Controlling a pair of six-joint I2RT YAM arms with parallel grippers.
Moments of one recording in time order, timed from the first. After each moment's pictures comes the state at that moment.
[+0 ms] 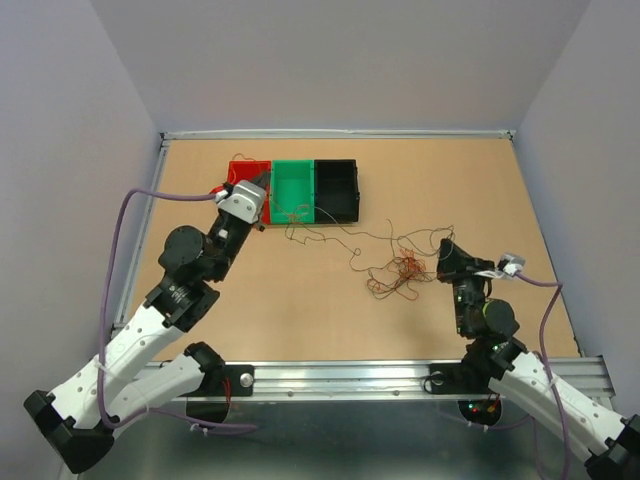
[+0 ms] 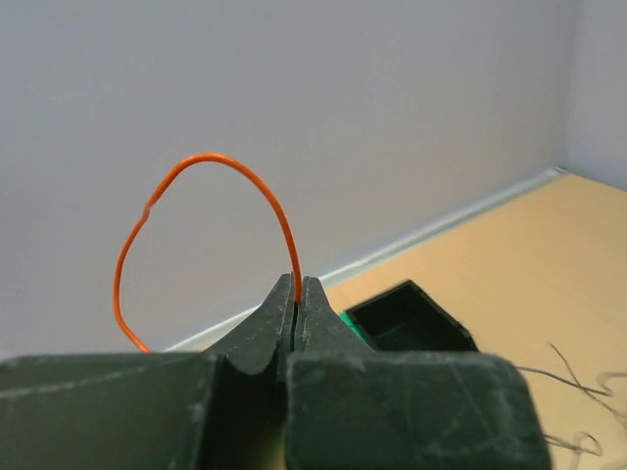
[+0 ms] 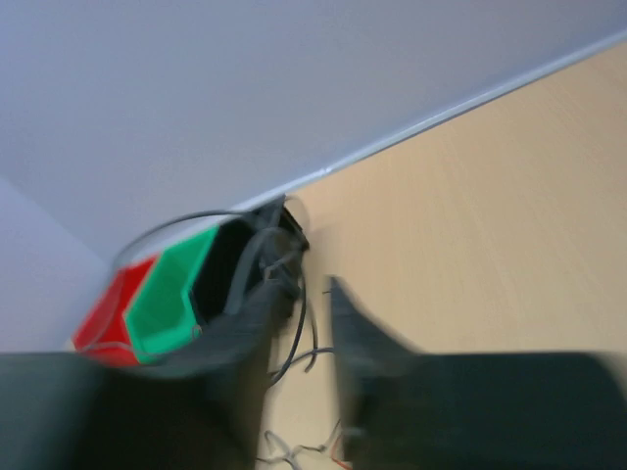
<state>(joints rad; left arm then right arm) -0.71 0.75 0.83 0.25 -0.26 0.33 0.71 0.30 0.06 0.57 0.72 0.38</state>
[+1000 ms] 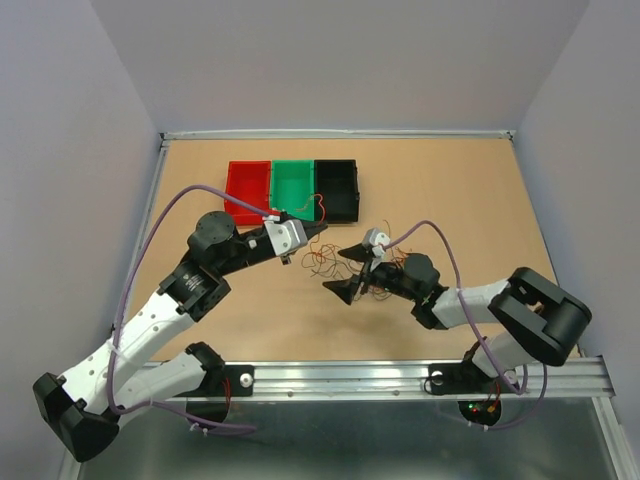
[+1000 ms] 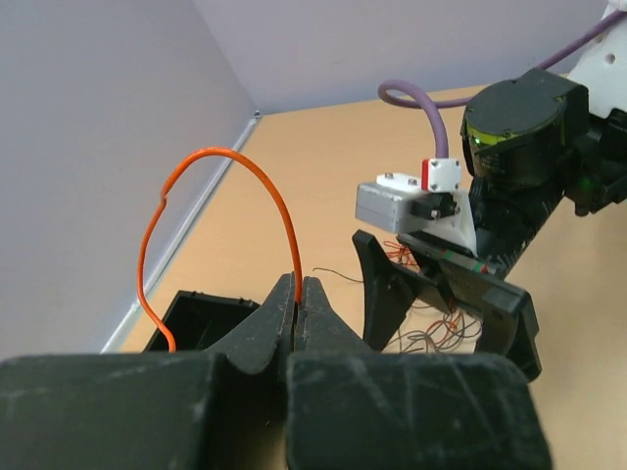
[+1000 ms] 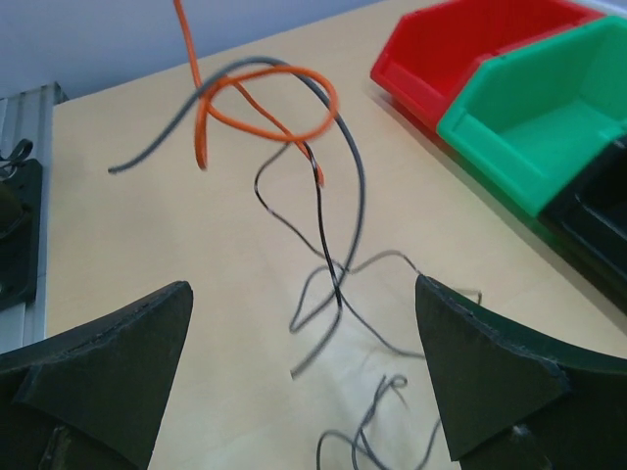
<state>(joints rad) -0.71 0.86 0.85 0.04 0.50 0.38 0.78 1.45 0.33 1.14 -0.36 0.11</state>
